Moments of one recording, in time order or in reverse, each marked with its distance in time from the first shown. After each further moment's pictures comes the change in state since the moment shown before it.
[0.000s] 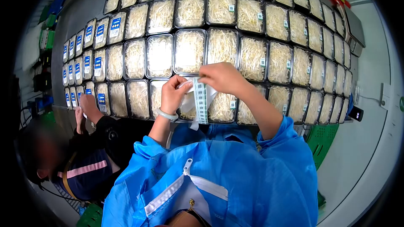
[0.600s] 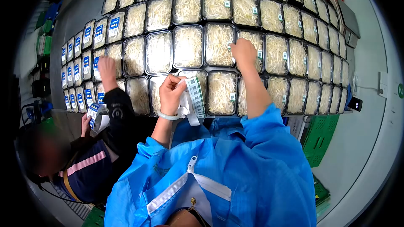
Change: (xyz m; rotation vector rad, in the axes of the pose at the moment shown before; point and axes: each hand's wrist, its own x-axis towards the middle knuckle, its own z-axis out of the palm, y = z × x) left_hand -0.028 0.000 0.000 -0.349 0.014 0.067; right_hand 0.016 0.092 0.002 -0.372 0.360 0.799
